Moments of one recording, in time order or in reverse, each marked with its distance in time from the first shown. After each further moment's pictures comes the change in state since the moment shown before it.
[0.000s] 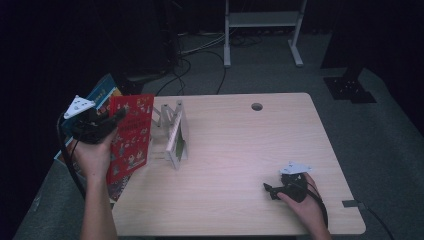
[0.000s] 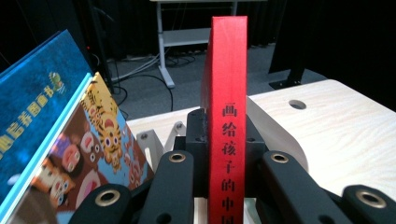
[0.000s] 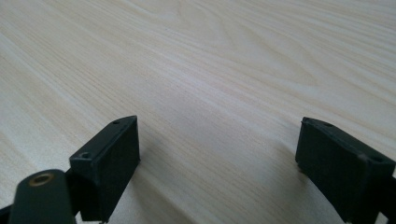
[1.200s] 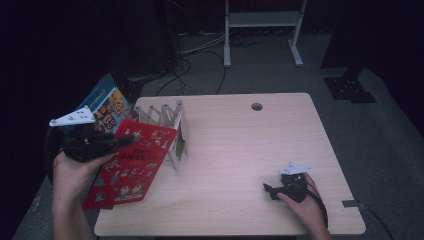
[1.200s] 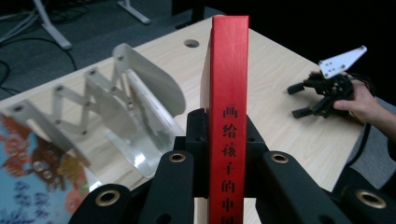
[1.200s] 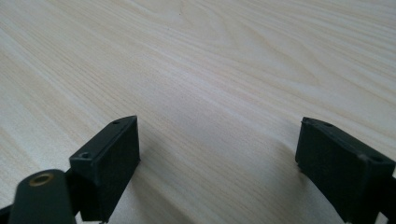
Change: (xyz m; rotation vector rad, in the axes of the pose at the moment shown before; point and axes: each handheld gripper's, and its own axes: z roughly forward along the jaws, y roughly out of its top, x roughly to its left) left arm -0.021 0.012 -0.057 0.235 -0.413 0.104; right arm 0.001 0.000 0.000 0.001 0.003 -0.005
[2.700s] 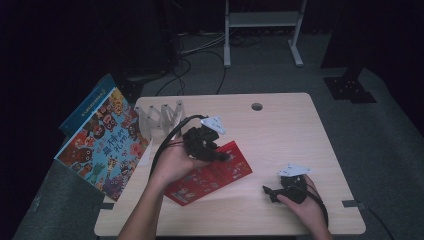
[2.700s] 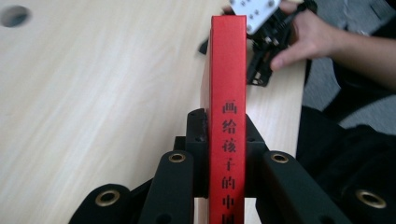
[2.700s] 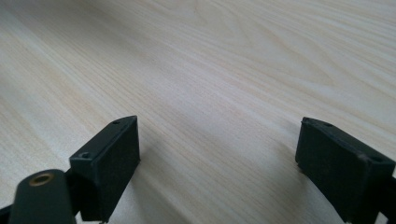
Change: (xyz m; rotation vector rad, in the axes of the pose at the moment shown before) left arm -0.117 0.055 0.198 0.342 -0.346 0.330; right arm 0.003 -0.002 -0.002 0.003 0.027 -0.032
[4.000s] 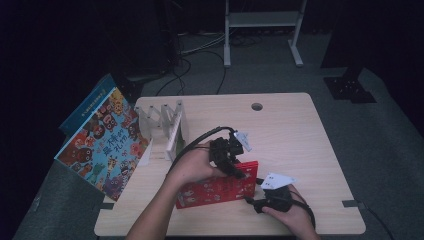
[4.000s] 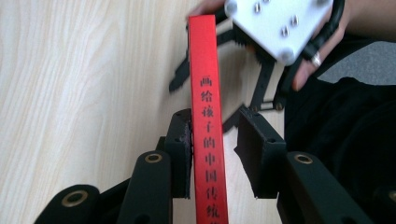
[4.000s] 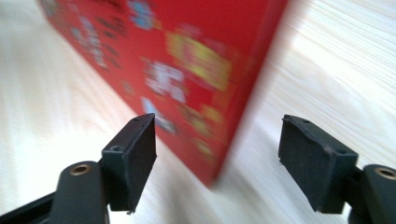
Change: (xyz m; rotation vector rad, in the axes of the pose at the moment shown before) left arm -0.013 0.024 0.075 0.233 -0.165 0.149; right arm 0.057 0.018 -0.005 -0.115 0.194 -0.173
